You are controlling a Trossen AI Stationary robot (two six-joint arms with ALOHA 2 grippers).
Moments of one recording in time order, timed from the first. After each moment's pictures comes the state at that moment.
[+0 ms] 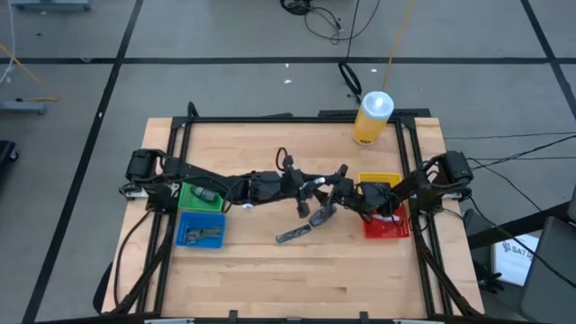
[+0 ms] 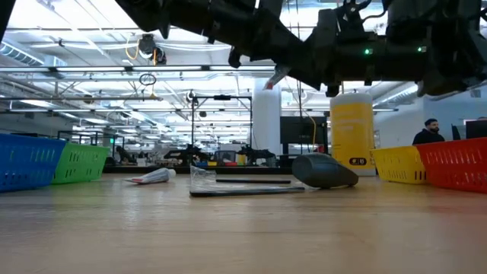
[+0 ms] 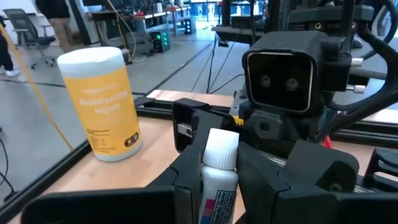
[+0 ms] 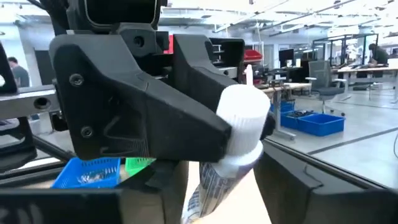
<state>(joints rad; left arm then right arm) -0.08 1.79 1.09 0.57 -0.34 -0.01 0.16 1.74 0.43 1.53 0.55 -0.01</state>
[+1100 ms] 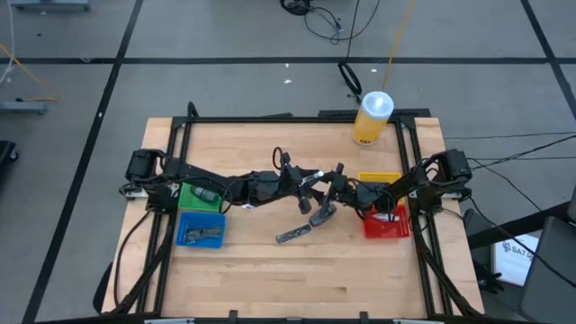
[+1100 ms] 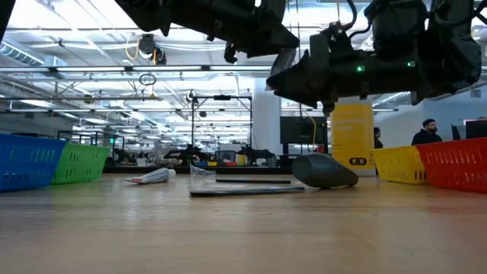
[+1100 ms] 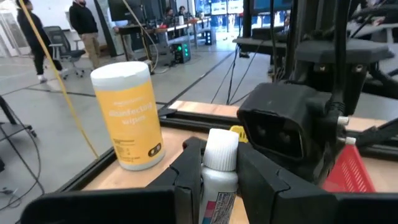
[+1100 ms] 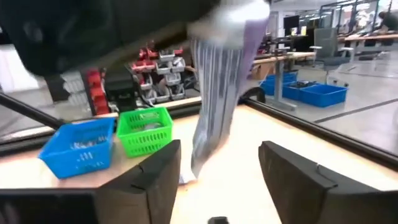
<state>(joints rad) -0.08 1.79 1.09 0.63 -0.44 0.04 0.10 1.74 0.43 1.37 0.46 0.10</state>
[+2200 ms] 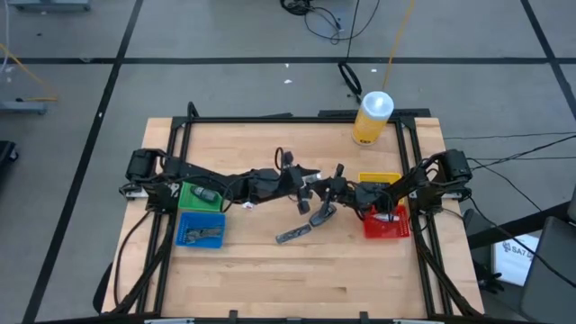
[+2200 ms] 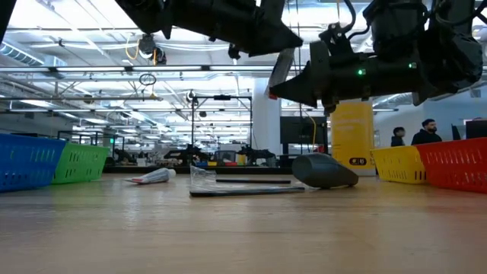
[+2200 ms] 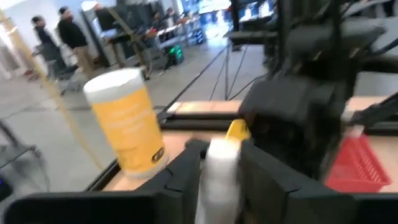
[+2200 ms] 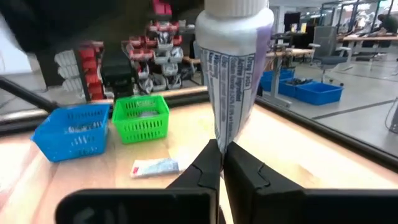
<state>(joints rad) -0.07 1.79 1.09 0.63 -0.38 0.16 0.11 1.74 0.43 1.33 0.48 0.06</state>
